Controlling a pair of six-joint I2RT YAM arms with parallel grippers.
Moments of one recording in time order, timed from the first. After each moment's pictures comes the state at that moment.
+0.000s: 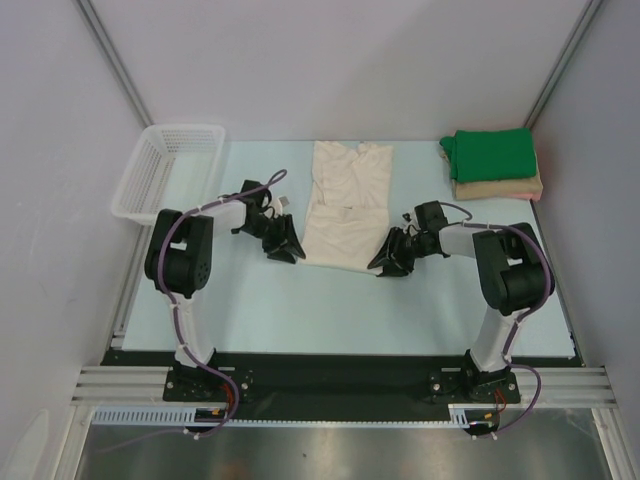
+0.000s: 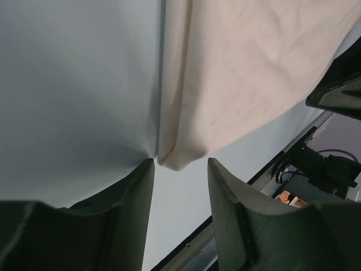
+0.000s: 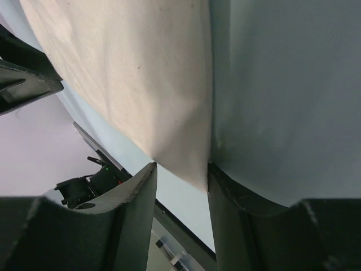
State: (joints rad) left arm -0.22 2.00 1.26 -0.57 0.68 -0.35; right arm 0.24 1.84 0.94 -0.20 -0.71 0.69
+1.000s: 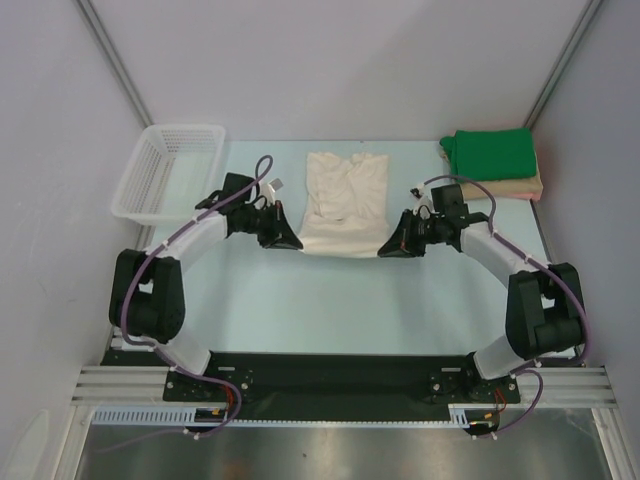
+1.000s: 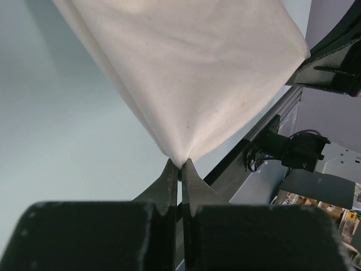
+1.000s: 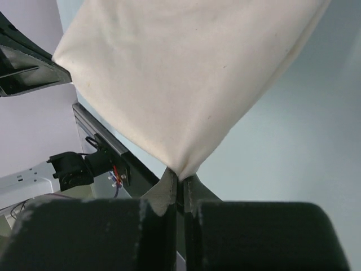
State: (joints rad) left arm -0.24 1.65 1.13 -0.49 0.74 -0.41; right arm 0.22 1.54 0.98 -0.38 -0.72 0.52
